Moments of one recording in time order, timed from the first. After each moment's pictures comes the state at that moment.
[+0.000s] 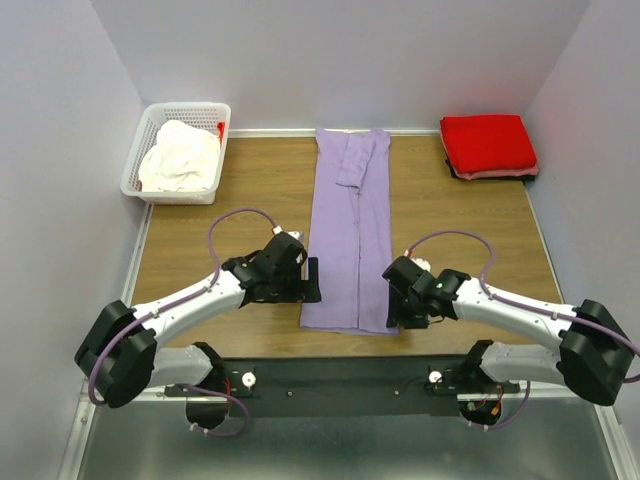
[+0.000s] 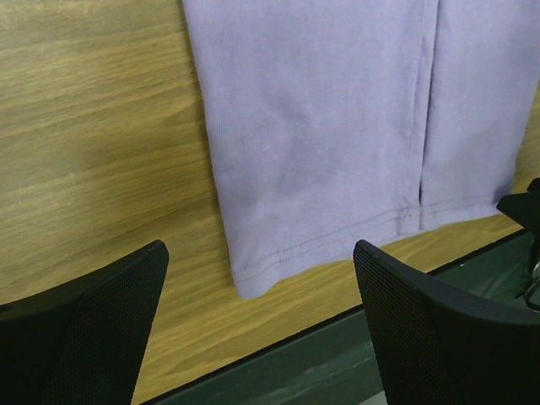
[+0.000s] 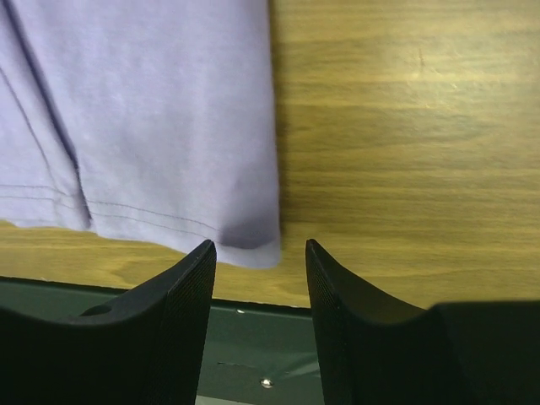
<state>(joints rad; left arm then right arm) -0.75 1.21 0.70 -0.46 0.05 -0.69 0.86 1.17 0.60 -0.70 0.11 0.92</state>
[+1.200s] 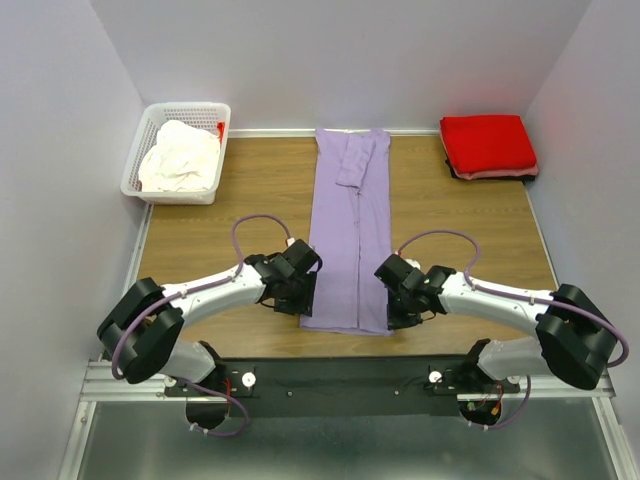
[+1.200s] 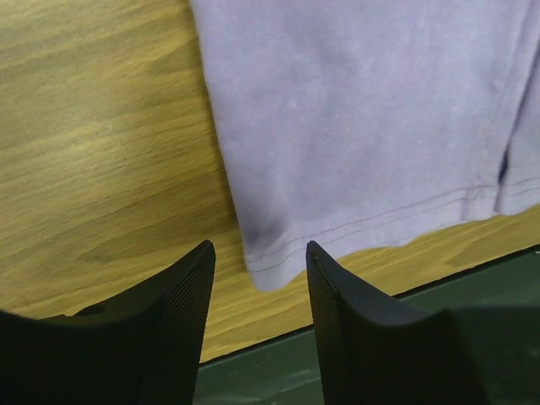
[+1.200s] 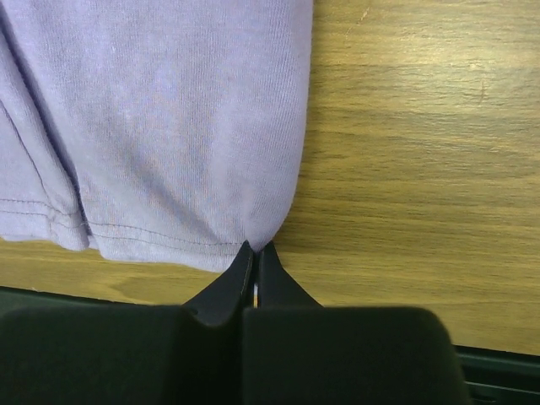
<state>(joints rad) -0.83 1.38 0.75 -0.55 0.04 -0.68 0.86 1.31 0.64 -0.63 0.06 0.87</state>
